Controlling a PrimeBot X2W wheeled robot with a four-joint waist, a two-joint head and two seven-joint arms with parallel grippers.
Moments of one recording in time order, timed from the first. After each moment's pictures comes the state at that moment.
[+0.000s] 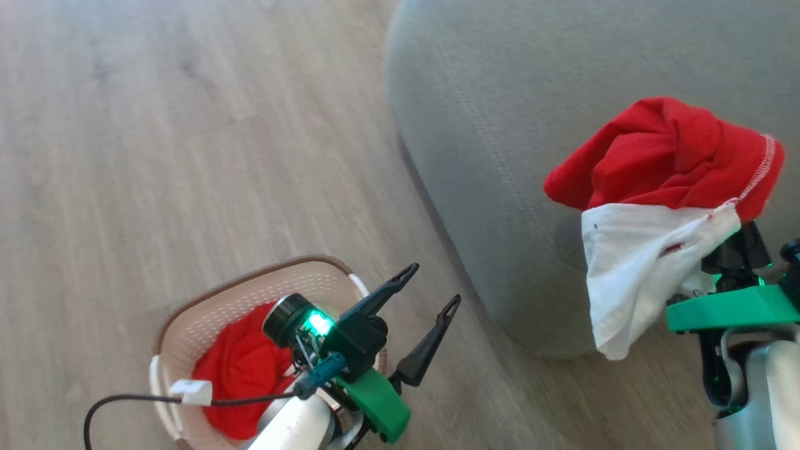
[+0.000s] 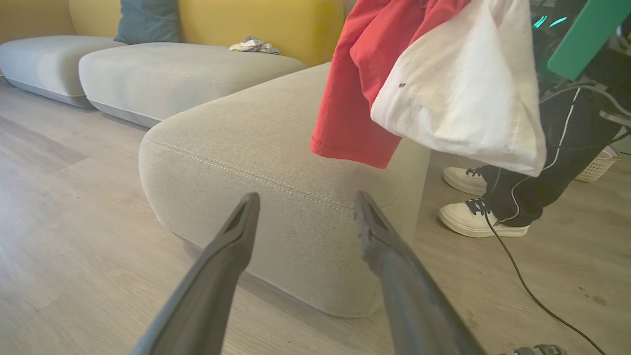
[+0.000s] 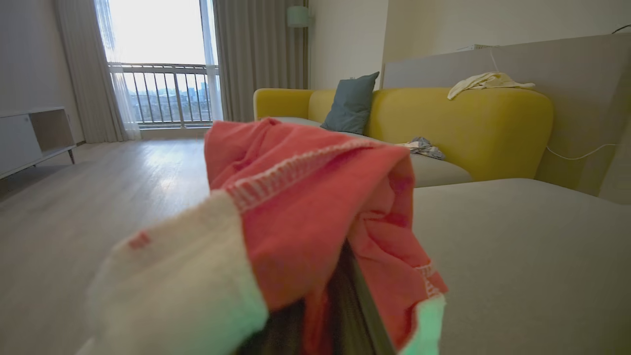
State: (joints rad) left arm -0.21 0.05 -0.57 0.21 -0.11 -0.13 -0.26; right arm -0.14 -0.10 -0.13 0.05 0.15 0.13 -0.26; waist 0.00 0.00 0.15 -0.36
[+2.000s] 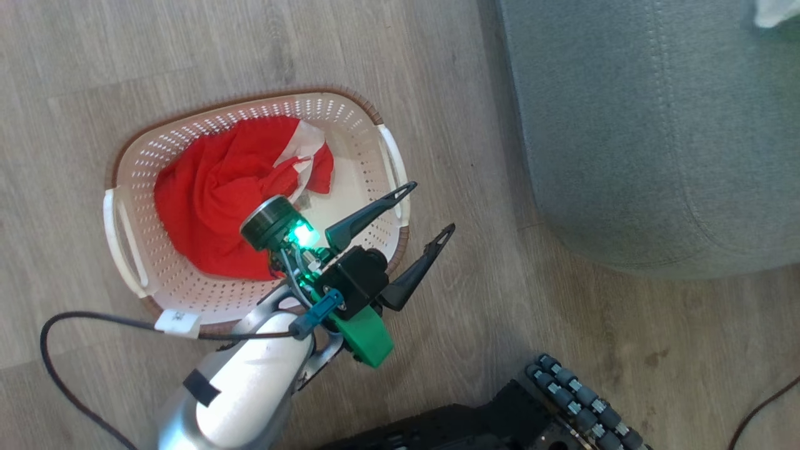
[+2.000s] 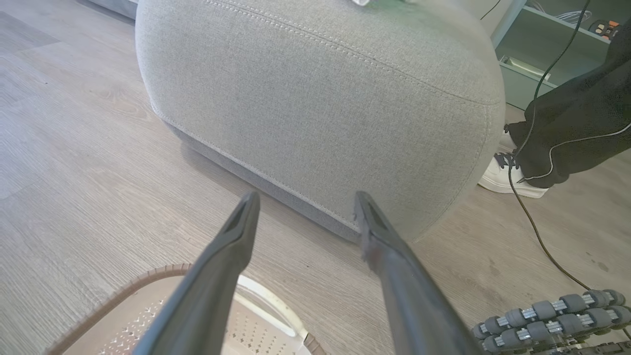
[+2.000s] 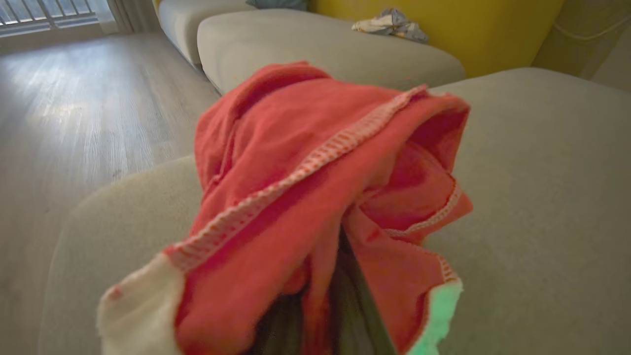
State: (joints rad) left arm -0.47 0.17 -0.67 0.20 -0.05 -0.13 -0.26; right arm -1.14 -0.42 -0.24 1.04 0.39 0.13 -0.22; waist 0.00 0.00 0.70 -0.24
